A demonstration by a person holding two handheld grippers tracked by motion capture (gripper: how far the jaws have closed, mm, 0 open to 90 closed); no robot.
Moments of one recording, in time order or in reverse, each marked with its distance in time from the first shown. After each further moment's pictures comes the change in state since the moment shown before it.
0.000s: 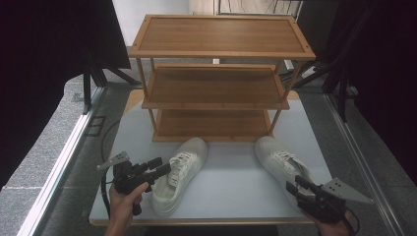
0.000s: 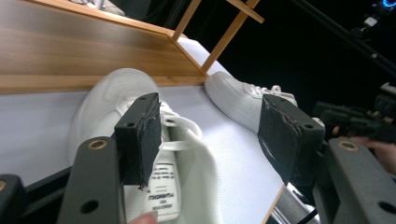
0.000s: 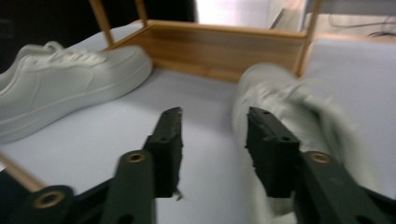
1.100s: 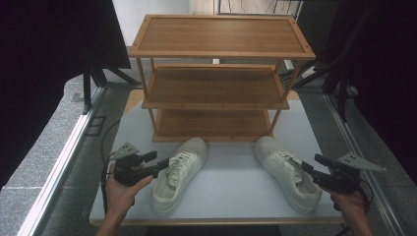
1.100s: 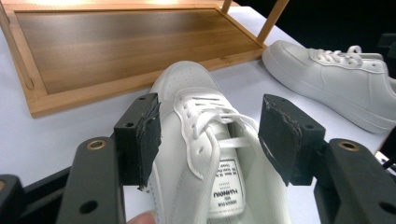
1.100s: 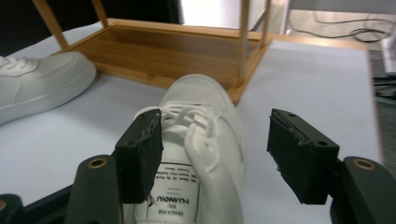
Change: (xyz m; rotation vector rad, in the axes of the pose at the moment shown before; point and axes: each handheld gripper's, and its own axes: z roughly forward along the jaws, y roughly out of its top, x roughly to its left) left arm -0.009 0.025 0.014 0.158 0.247 0.198; right arm -0.088 0.018 0.024 0.029 -0.016 0.002
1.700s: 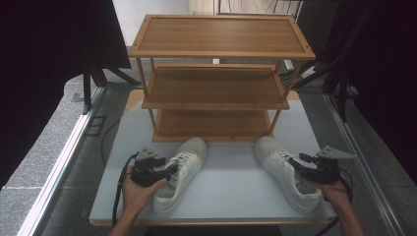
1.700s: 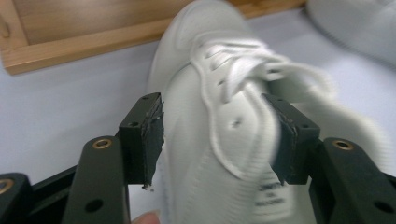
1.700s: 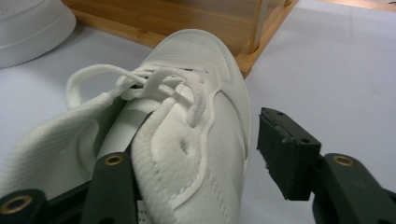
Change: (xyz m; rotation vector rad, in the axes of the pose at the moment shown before) left arm 0.002 -0.024 0.051 0.158 0.108 0.014; right arm -0.016 -0.014 0.054 0.141 0.043 -0.067
